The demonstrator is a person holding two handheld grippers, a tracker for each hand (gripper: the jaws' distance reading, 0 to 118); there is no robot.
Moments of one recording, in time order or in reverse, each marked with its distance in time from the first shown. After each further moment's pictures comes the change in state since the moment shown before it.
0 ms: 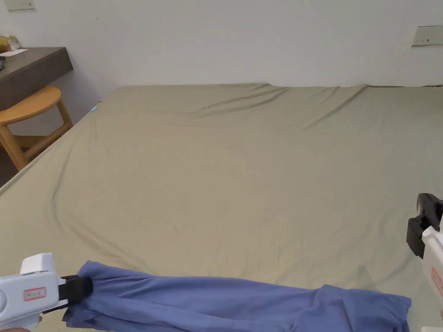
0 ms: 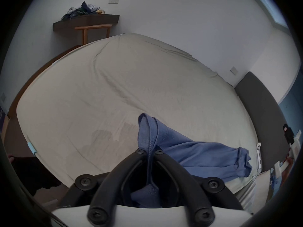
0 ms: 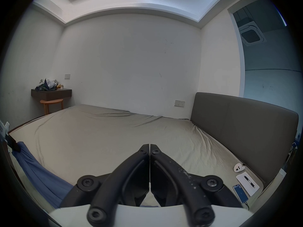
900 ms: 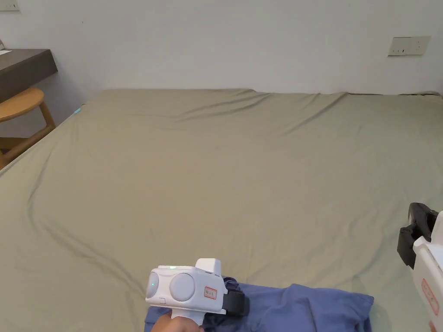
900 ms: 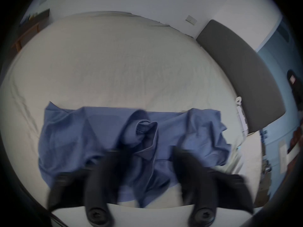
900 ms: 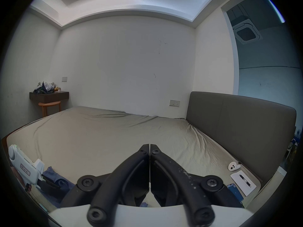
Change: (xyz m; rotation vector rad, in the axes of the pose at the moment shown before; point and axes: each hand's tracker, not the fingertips) left arm 0.284 -0.098 -0.107 -0.307 -0.326 -0.229; right arm 0.050 -0.011 0.015 0.005 -0.019 -0.023
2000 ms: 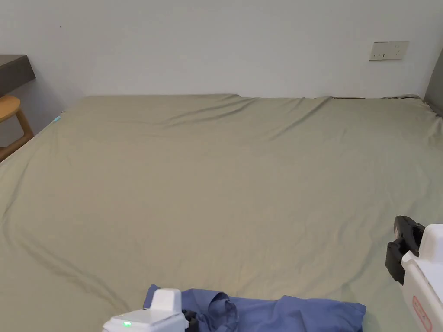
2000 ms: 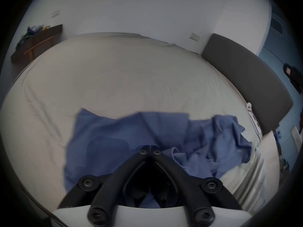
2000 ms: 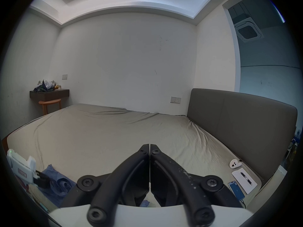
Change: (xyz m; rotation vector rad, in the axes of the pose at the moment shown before) left arm -0.043 -0.044 -0.005 0.191 0.130 -0.117; right arm -0.006 -0.004 -0.006 -0.032 0.008 -0.001
